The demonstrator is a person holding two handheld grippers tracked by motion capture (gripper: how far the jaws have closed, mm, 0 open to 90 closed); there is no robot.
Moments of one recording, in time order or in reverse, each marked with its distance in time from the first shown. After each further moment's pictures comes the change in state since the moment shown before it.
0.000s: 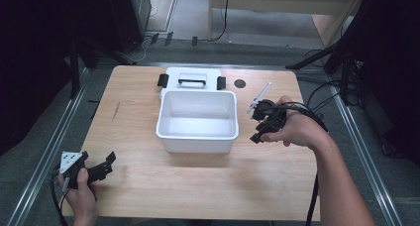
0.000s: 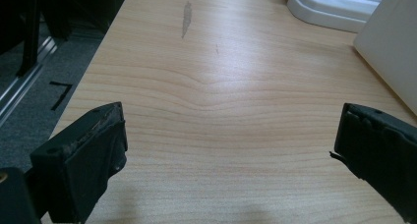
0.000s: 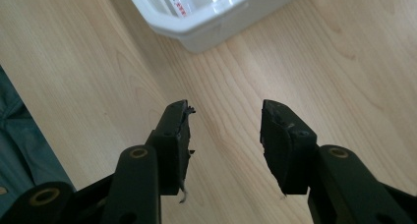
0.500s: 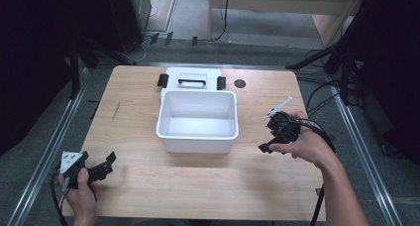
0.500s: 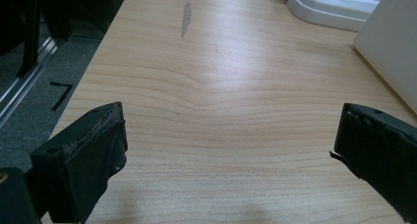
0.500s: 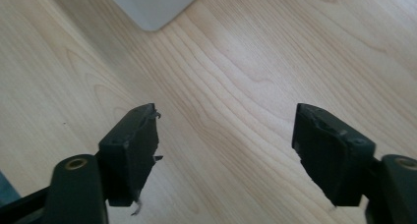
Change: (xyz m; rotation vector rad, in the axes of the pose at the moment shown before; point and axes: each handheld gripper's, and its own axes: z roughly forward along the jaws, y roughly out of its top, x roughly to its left) left arm 0.000 0.000 0.000 0.002 0.002 0.006; right arm -0.015 -0.054 0.031 -0.106 -0.052 0.189
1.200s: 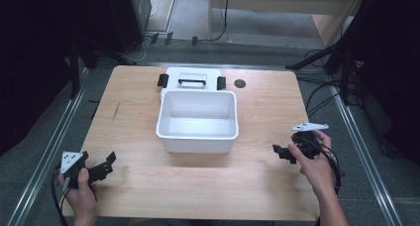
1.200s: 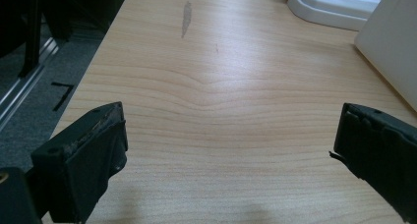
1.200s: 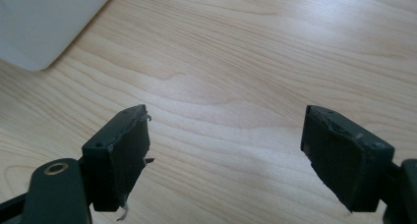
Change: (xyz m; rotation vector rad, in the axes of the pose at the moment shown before) left arm -0.001 0.000 0.000 0.000 0.005 0.000; right arm -0.025 -0.086 0.032 -0.362 -0.184 0.327
